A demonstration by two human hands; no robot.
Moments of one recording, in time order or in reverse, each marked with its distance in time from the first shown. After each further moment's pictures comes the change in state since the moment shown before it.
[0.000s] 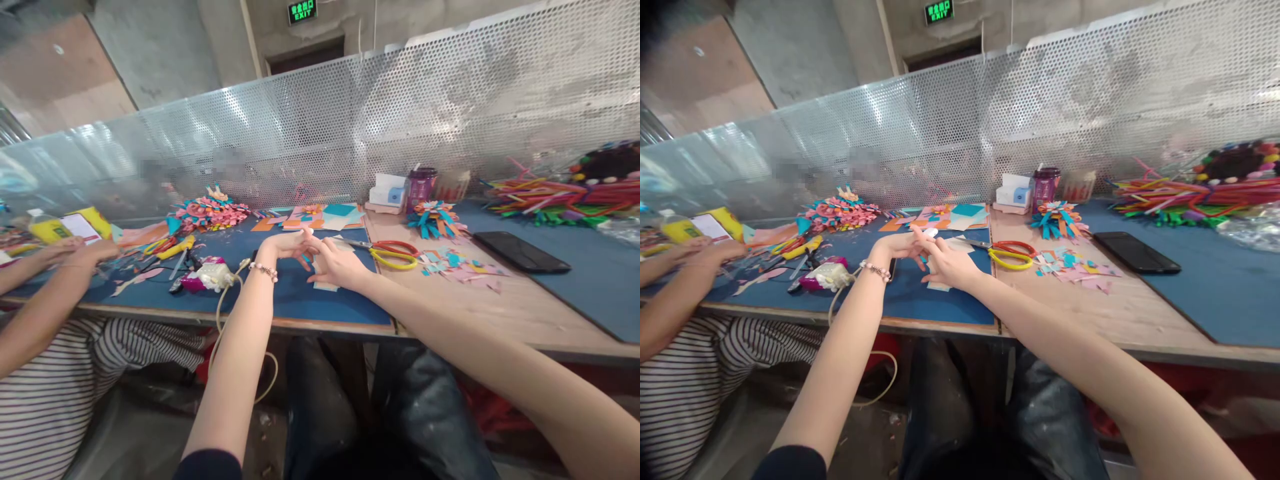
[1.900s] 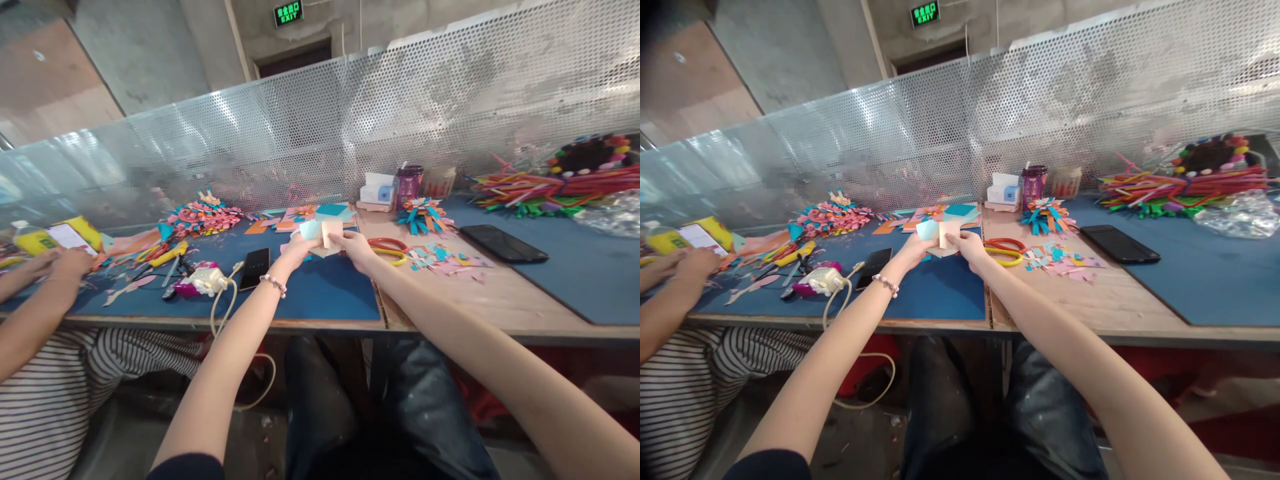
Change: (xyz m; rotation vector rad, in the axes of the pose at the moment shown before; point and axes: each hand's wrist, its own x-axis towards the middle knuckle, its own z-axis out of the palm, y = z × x) left_hand 0.053 -0.018 0.047 -0.207 0.715 0.436; right_hand 0.005 0.056 0.011 1.206 0.366 0.792
